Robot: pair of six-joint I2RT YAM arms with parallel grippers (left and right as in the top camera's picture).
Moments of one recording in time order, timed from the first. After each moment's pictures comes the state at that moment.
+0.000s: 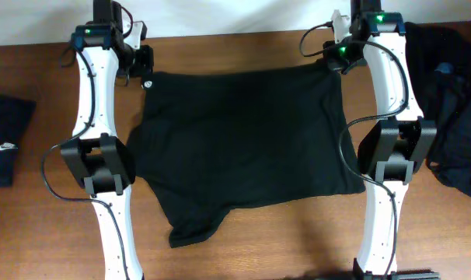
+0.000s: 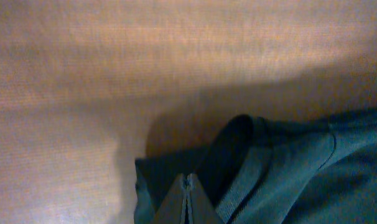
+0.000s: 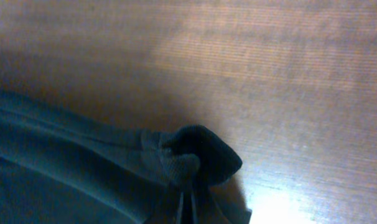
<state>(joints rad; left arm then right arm) 0.02 2.58 2.67 -1.30 0.24 0.03 -0.06 2.47 2.48 -1.24 -0.20 -0.14</state>
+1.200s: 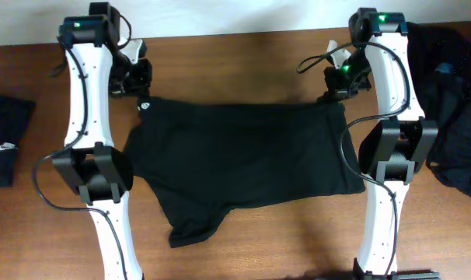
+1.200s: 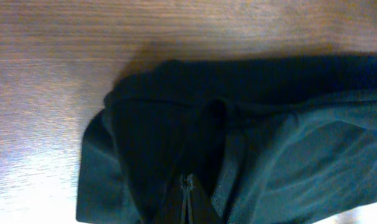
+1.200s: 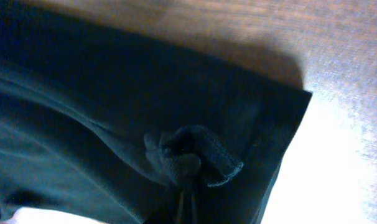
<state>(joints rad) 0.00 2.45 2.64 -1.65 0.24 0.01 -0.07 2.47 2.48 -1.65 -0.24 -0.22</state>
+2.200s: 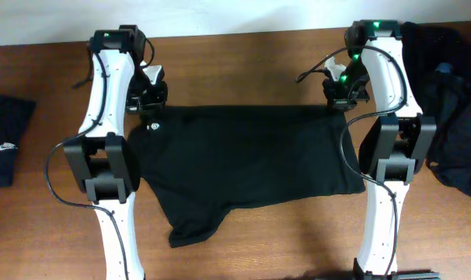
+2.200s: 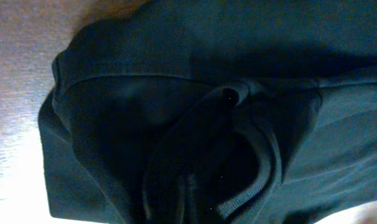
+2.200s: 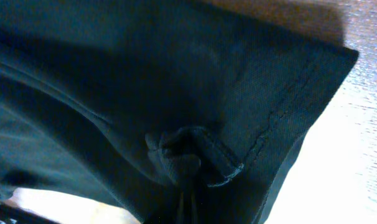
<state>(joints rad) -0.05 2.45 2.39 -1.60 0.17 0.01 -0.07 2.47 2.37 -1.67 -0.22 -0.22</state>
